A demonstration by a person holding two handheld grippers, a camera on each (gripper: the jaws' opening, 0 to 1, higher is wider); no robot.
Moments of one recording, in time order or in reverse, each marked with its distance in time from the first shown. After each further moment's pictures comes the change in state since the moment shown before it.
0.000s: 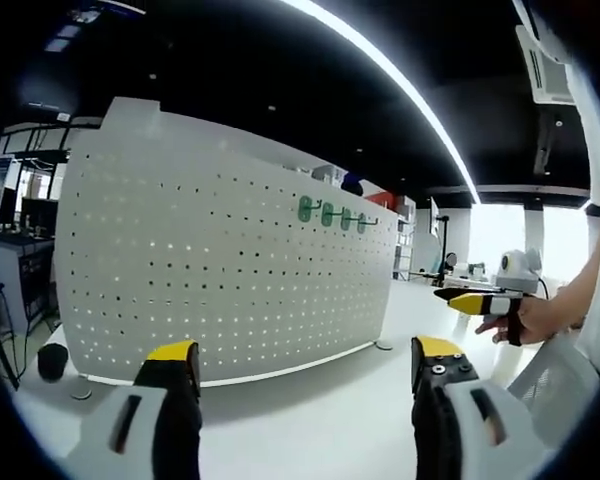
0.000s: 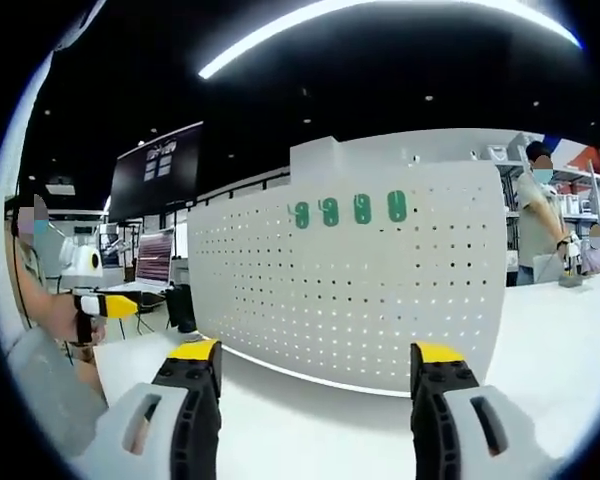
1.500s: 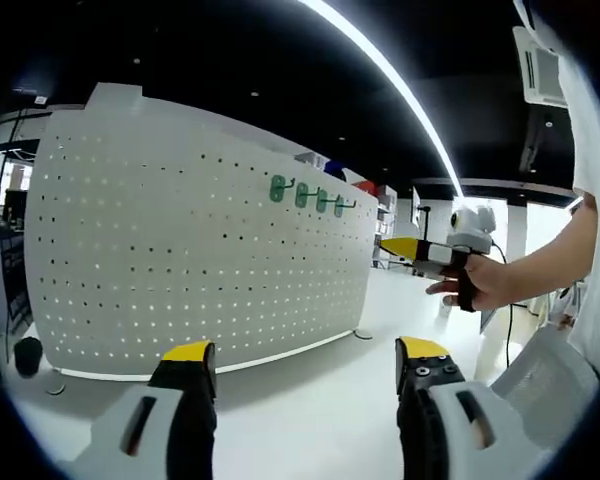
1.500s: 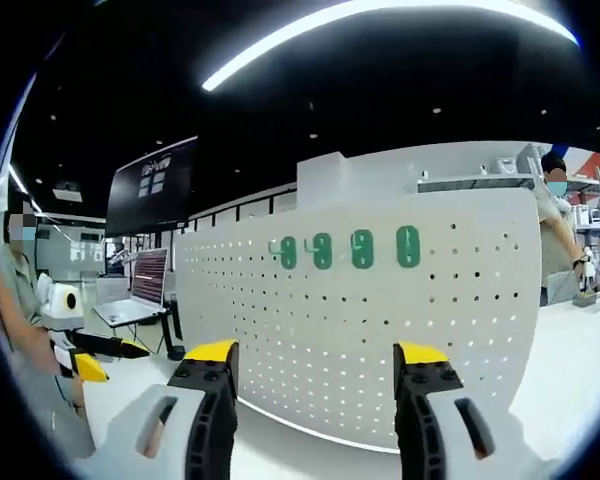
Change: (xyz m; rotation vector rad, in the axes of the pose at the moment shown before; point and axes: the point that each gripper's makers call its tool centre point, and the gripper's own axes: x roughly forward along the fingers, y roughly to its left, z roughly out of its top) left arm 0.019 -0.025 -0.017 -0.005 0.062 -0.094; right arm 0.064 -0.017 0.041 -0.012 -0.067 0.045
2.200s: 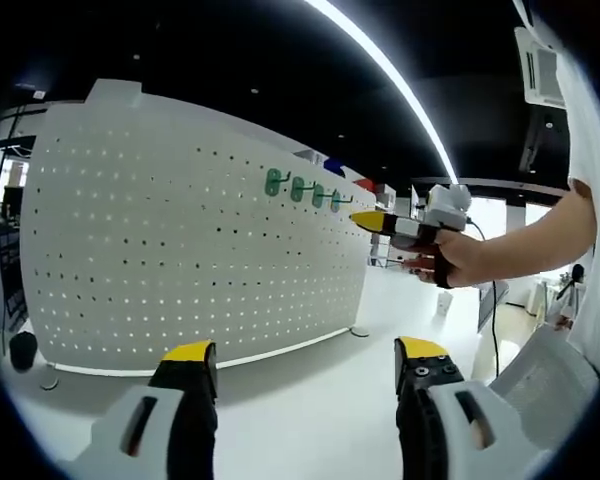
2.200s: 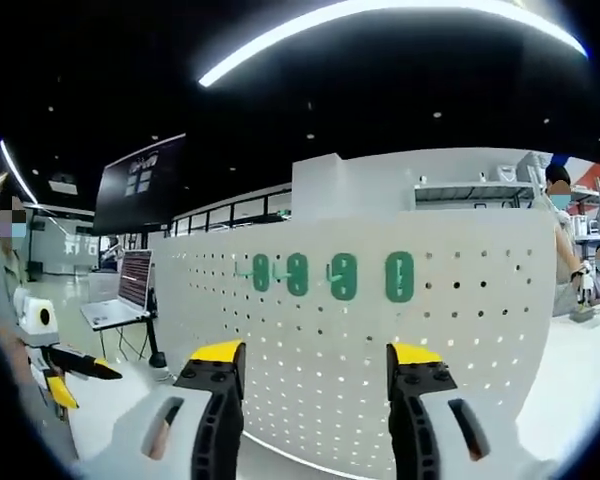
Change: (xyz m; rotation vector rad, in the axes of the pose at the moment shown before) left arm 0.005 -0.004 -0.007 -0.007 0.012 -0.009; right arm 0.043 -0.030 0.028 -0.027 -0.009 -0.030
